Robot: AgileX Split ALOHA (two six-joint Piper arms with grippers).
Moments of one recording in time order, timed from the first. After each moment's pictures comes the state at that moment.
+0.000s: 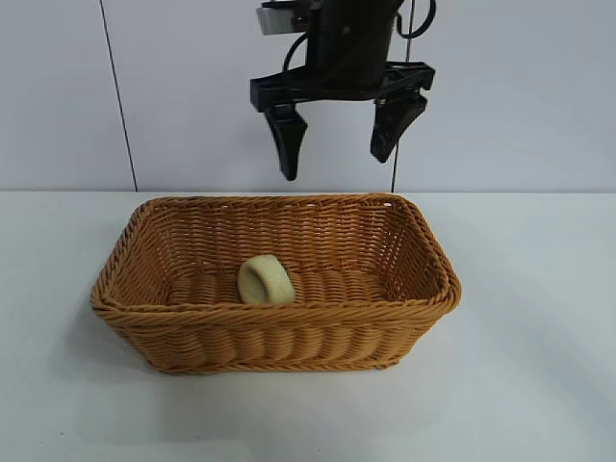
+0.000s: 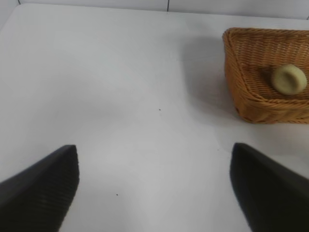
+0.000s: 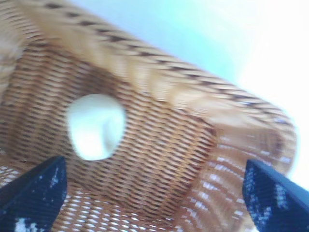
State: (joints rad) left arm 0.01 -0.01 -0.49 -0.04 1.07 -0.02; right arm 0.47 2.18 -2.02 -0.07 1.21 0.17
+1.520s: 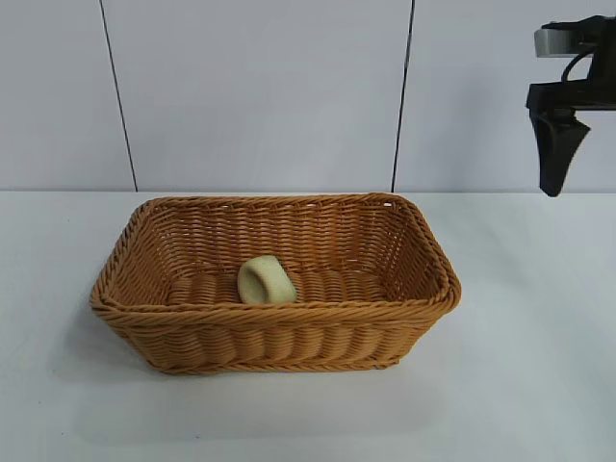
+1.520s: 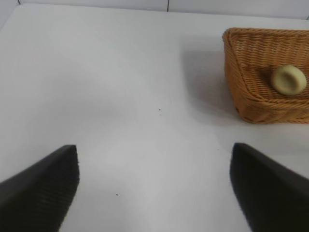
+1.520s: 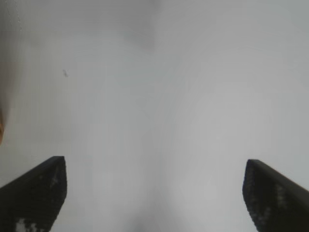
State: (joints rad) left arm 0.01 -0.01 -0.49 -0.04 1.07 -0.02; right arm 0.02 1.83 -1.45 -0.01 1.21 0.04
